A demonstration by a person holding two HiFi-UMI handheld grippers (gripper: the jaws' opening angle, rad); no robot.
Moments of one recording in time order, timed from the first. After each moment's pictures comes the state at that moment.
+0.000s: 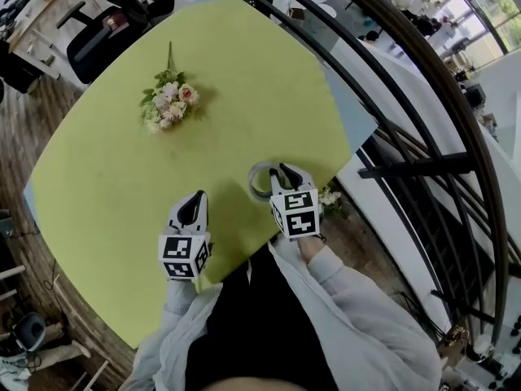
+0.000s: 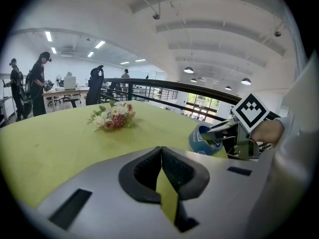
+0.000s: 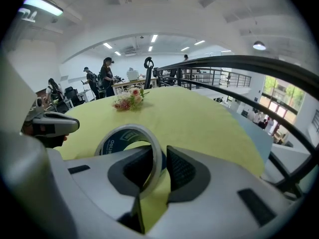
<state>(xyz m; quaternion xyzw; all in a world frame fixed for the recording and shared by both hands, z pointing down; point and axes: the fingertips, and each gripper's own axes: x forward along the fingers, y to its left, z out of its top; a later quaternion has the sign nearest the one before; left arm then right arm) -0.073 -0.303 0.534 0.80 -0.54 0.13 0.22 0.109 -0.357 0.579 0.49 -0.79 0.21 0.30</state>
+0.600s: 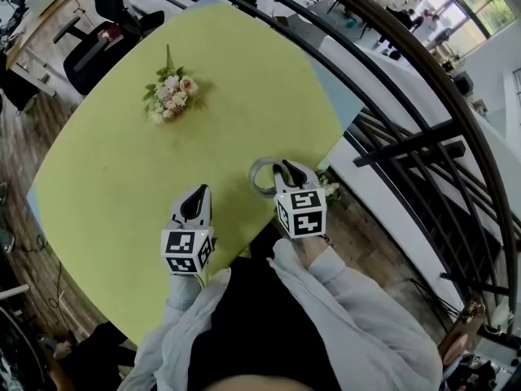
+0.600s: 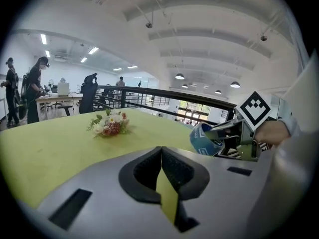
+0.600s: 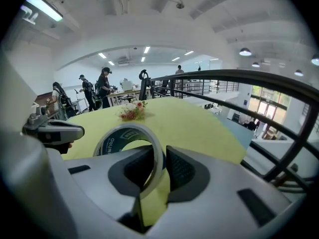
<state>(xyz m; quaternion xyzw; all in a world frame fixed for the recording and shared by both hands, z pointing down) -0.075 -0.263 0.508 0.83 -0.51 0.11 0.18 0.107 -0.298 0.538 0.54 -0.78 0.20 0.25</state>
